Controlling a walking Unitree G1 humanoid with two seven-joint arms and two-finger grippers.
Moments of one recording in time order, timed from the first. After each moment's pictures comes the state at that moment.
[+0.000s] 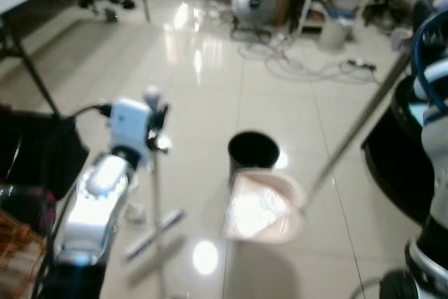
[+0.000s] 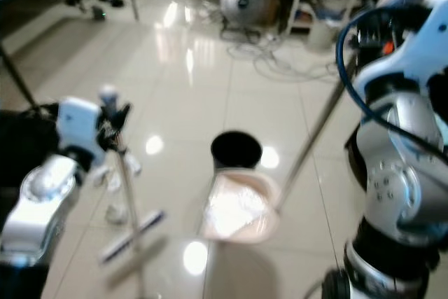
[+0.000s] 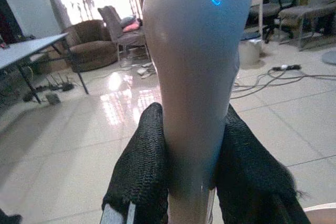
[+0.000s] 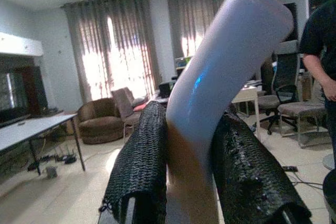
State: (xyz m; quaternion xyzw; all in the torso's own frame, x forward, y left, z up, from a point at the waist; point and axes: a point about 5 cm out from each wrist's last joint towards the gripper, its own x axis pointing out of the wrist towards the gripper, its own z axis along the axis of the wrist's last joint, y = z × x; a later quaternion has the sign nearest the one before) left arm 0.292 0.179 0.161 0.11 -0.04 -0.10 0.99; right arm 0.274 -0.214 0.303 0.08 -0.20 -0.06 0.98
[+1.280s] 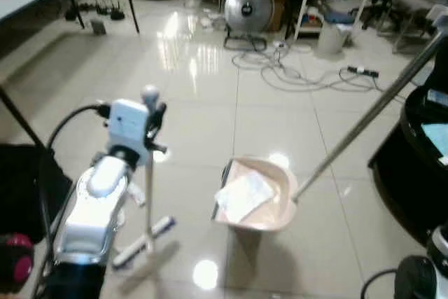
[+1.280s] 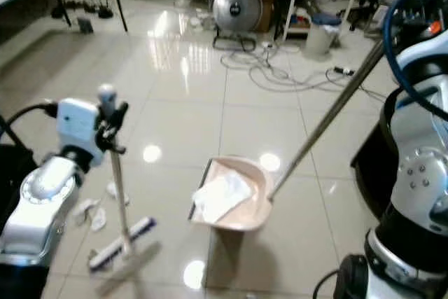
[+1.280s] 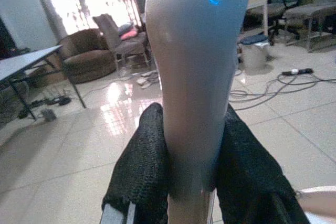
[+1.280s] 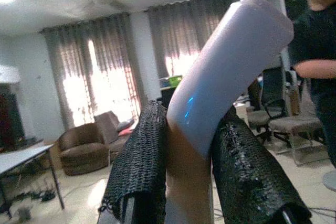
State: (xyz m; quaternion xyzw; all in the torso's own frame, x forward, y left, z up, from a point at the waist) left arm 0.292 0.170 0.156 0.11 -0.04 -0.12 0.99; right arm 0.271 -0.249 0.319 0.09 -0.23 -0.09 0.97
